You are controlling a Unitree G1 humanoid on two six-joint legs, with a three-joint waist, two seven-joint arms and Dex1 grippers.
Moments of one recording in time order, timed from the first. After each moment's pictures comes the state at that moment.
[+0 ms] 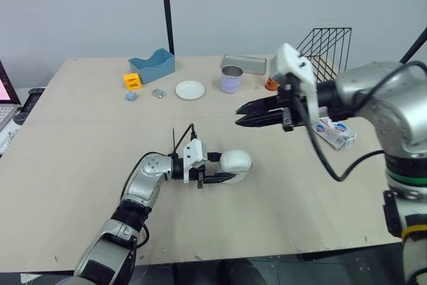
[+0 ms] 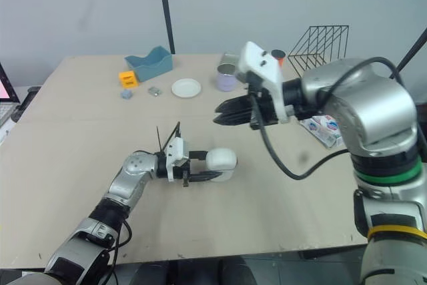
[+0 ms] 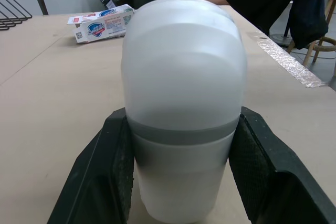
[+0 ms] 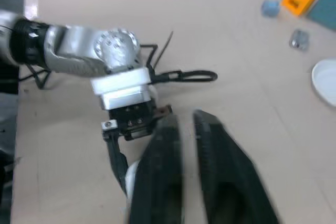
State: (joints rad) left arm -0.54 0.18 -0.24 0.48 -0.20 -0.19 -1.19; right arm -0.95 -0.85 0.12 -0.33 0.50 1.10 1.18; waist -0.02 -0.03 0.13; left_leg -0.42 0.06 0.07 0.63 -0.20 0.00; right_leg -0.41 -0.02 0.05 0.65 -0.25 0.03
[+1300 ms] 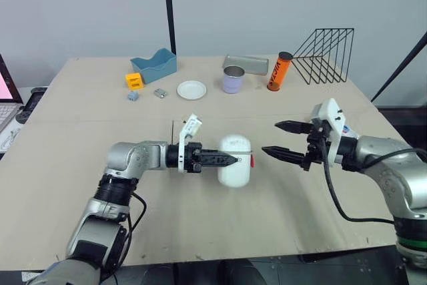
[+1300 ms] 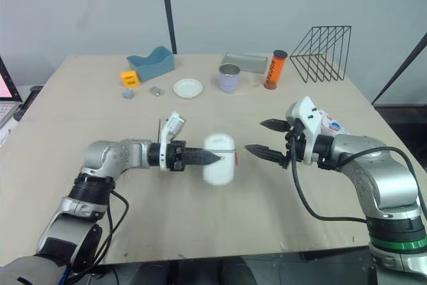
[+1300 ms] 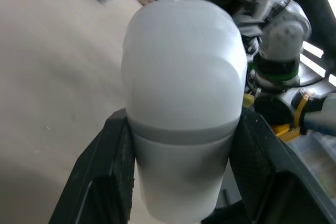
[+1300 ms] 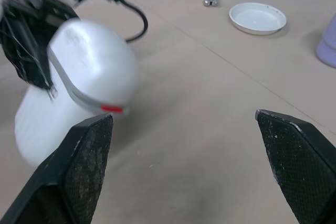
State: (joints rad) left arm -0.72 0.21 -0.07 0.30 -0.71 1.17 -0.97; right arm -0.33 -0.81 -0.17 -0.29 0.55 0.70 0.94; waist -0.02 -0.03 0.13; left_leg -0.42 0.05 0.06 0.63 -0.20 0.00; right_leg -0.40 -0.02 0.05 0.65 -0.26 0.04
